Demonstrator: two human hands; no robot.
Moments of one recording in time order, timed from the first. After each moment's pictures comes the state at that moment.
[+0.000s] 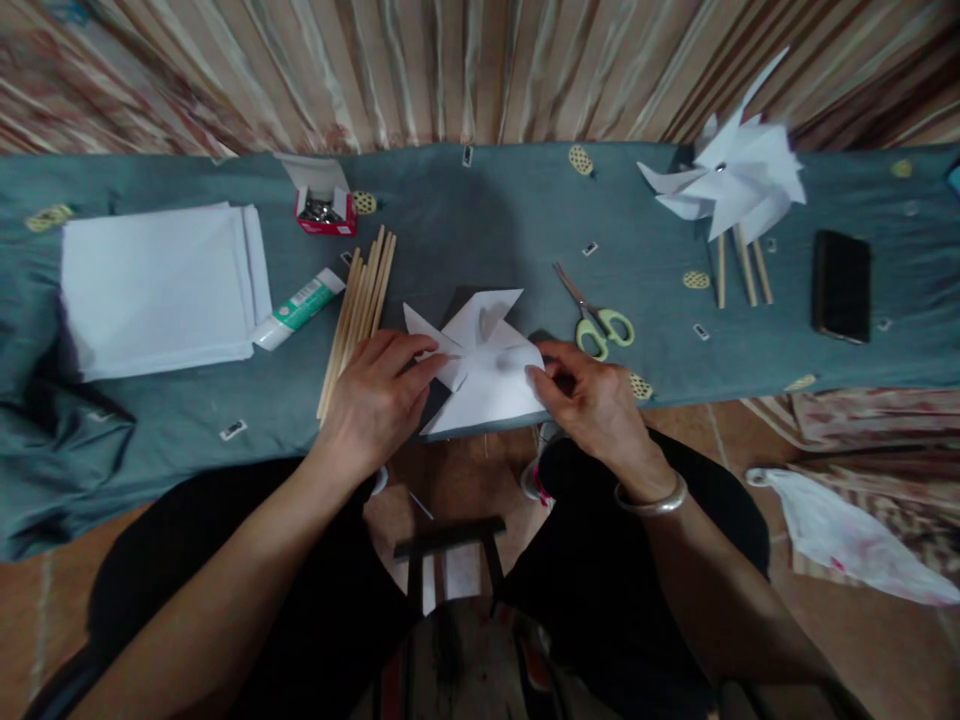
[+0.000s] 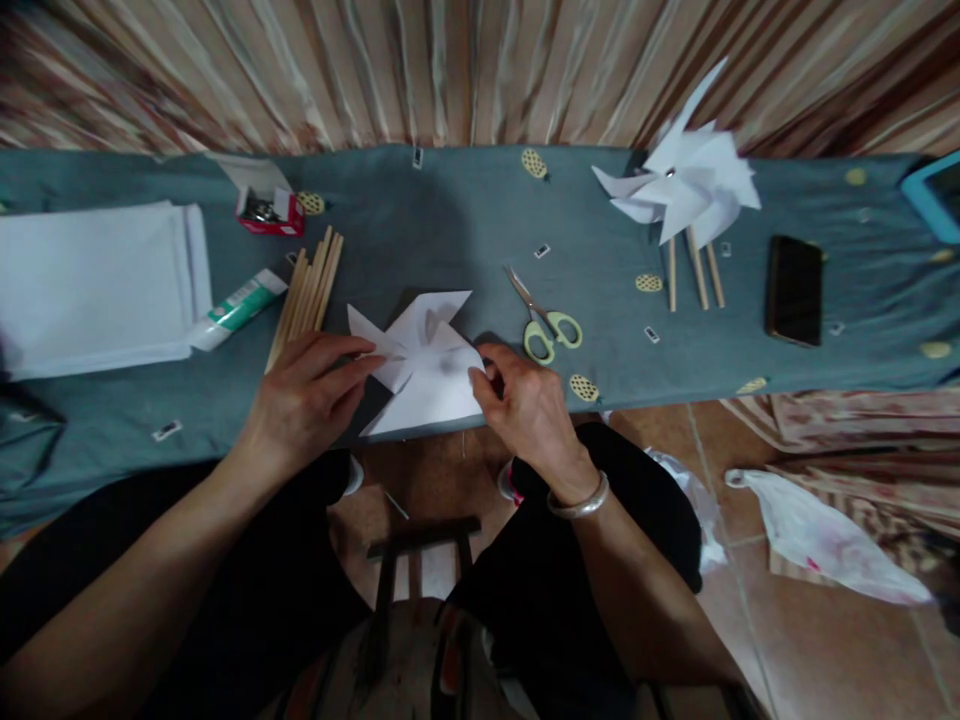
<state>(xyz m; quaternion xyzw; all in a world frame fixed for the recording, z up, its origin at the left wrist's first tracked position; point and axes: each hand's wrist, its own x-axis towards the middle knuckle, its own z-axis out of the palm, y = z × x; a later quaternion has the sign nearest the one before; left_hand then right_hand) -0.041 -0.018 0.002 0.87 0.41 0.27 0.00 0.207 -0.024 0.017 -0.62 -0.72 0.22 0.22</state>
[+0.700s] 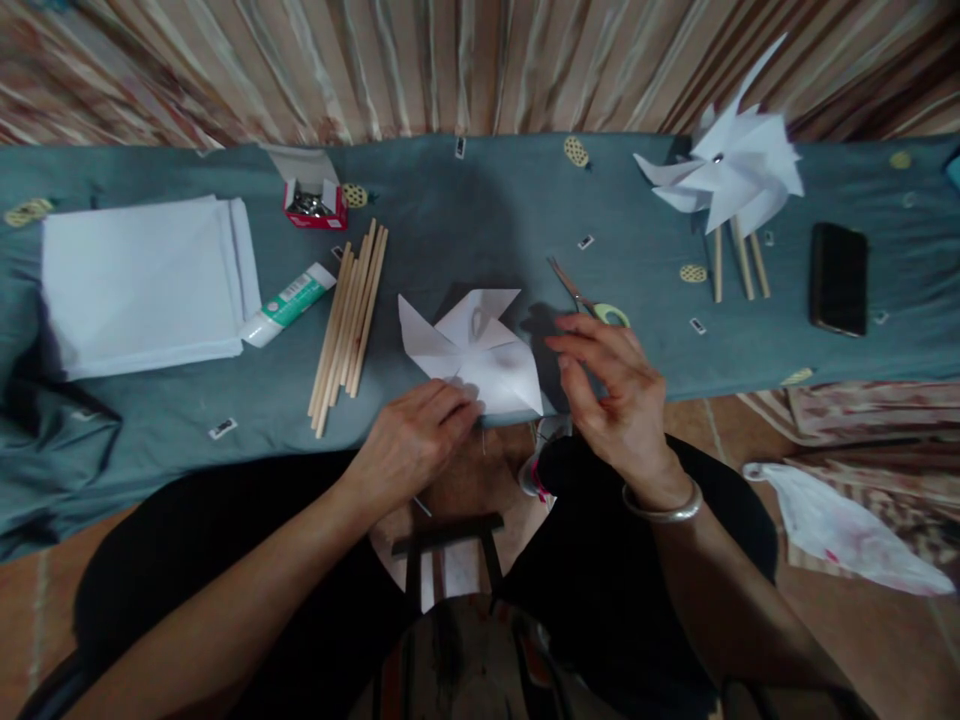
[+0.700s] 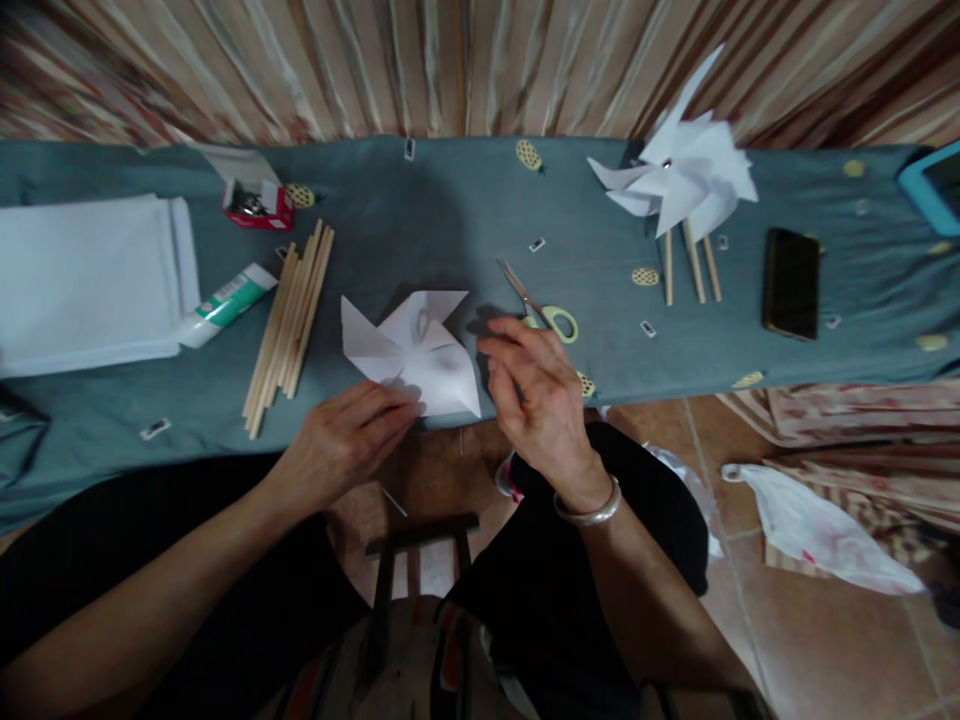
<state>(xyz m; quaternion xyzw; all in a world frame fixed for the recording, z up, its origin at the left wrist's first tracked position) -0.013 -0.050 0.000 0.91 0.35 0.23 0.08 0.222 -0.032 0.024 -0.54 -0.76 0.13 0.32</state>
